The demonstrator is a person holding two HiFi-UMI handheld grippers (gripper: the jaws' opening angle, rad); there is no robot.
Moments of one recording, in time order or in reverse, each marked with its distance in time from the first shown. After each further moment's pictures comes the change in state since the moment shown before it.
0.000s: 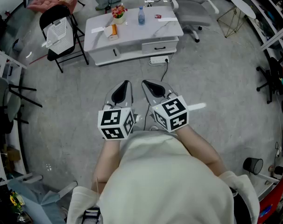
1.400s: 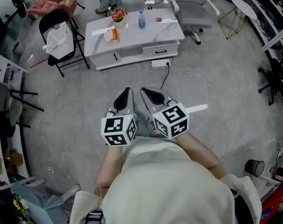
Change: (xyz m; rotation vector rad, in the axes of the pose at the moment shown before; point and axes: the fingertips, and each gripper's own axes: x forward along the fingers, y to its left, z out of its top) left arm 0.023 0.006 0.000 -0.009 0.021 0.019; right arm 0.016 -0.007 0.006 0.062 0.001 0.038
